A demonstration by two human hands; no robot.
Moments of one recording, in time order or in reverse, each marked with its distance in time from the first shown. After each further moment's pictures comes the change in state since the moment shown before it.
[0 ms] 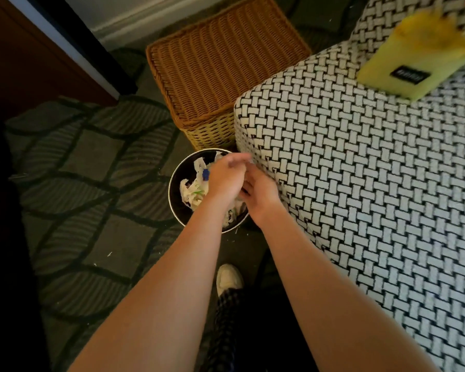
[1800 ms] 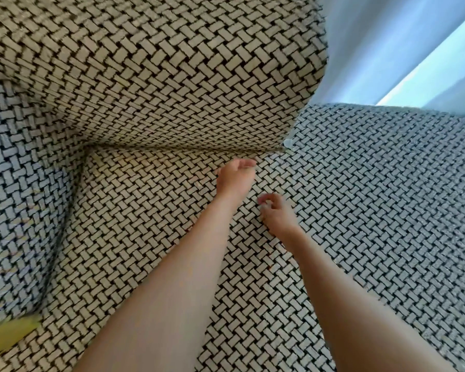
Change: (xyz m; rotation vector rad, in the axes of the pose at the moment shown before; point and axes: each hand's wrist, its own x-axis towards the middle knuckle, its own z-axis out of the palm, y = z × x) left_hand -0.194 0.199 0.564 0.540 -0.880 0.335; right_hand -0.191 -0.287 -0.476 -0.085 0.849 -0.302
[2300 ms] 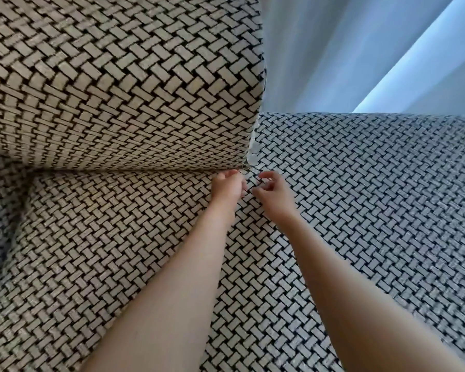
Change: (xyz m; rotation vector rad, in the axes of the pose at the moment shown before) left_hand 0.043 0.019 0.082 -0.291 0.022 -0.195; right_hand 0.072 -0.023 -0.077 0.069 0.123 -0.141
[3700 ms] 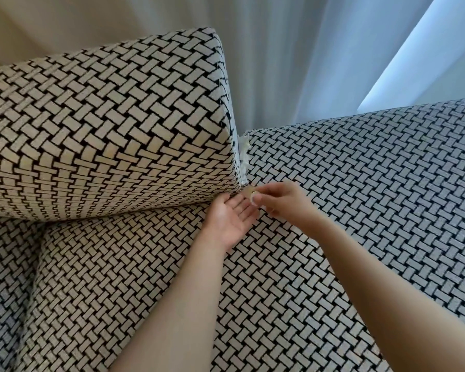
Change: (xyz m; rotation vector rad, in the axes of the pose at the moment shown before) left_hand 0.020 0.017 0.008 -0.447 -0.232 -0.320; right_hand 0.035 -0.023 -0.045 0.089 -0.352 -0.052
